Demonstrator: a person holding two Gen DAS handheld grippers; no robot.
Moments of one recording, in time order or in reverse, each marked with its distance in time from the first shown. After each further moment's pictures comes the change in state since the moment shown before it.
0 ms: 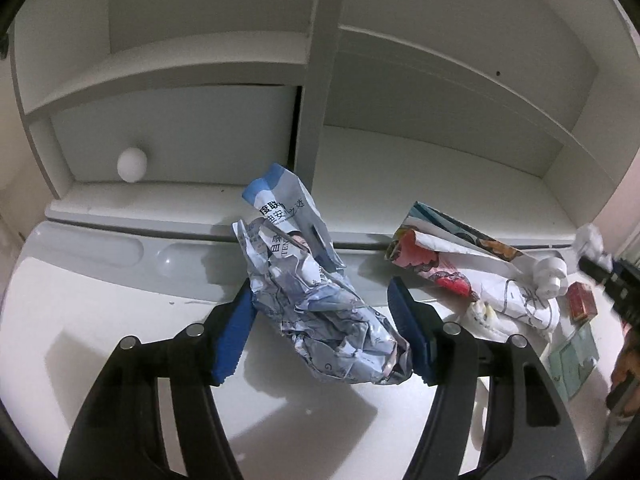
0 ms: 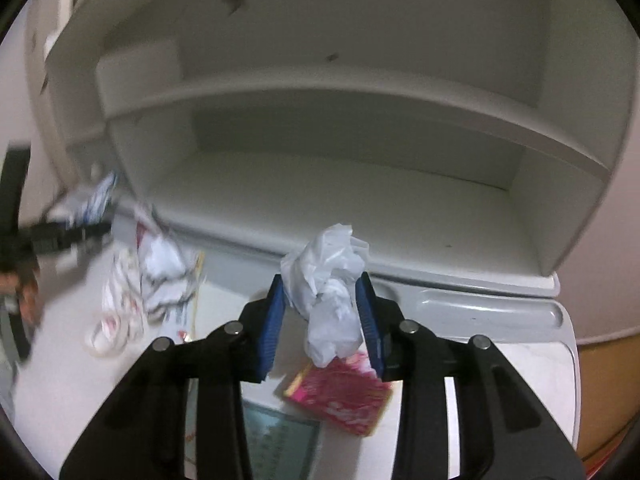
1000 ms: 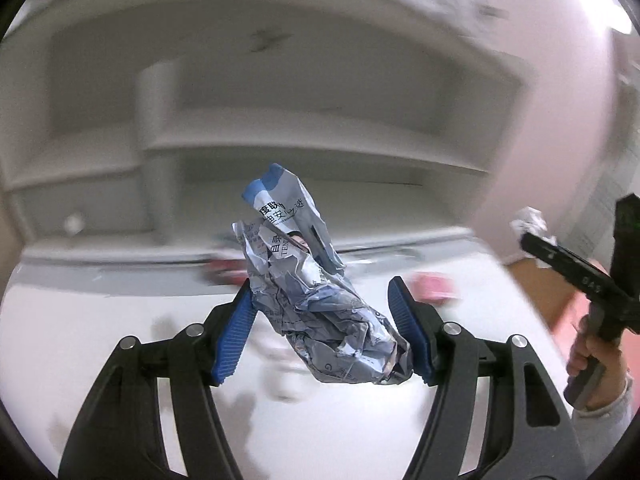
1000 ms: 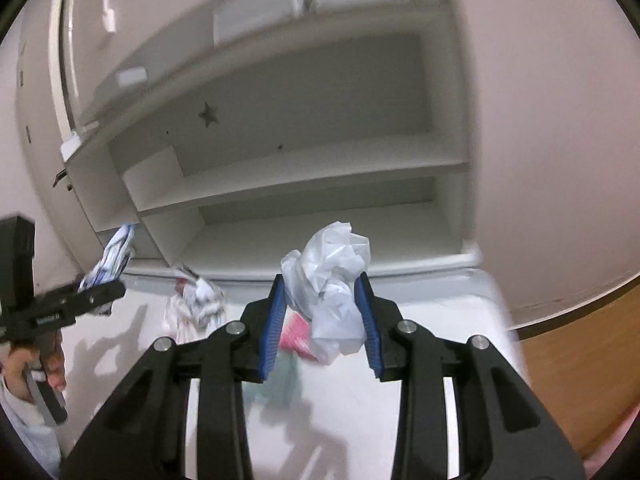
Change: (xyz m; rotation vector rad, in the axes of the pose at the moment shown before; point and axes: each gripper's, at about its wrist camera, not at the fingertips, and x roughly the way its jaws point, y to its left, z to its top) left arm -0.112 -0.123 -0.019 0.153 -0.135 -0.279; right arm -0.158 -0.056 -0.041 0.185 -0.197 -0.003
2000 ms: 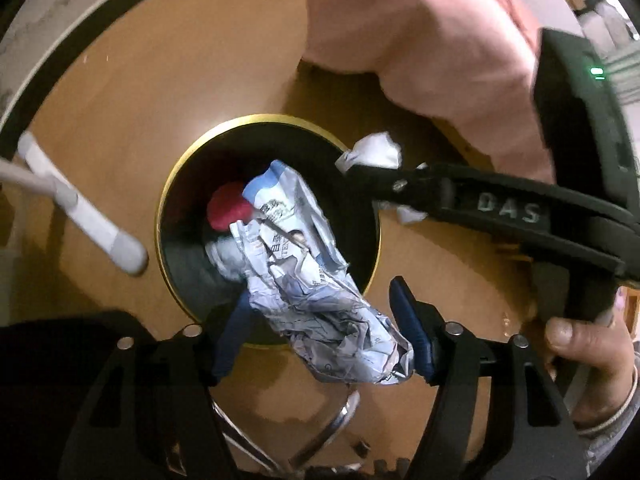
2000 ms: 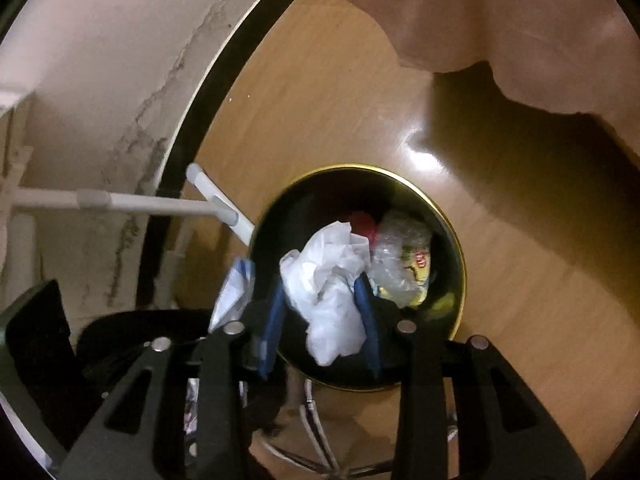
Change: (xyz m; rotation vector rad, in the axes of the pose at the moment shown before) left arm 0.198 -0.363 -0.431 0.509 0.995 -0.487; right arm -0.124 -0.264 -0.494 1.060 0.541 -0.312
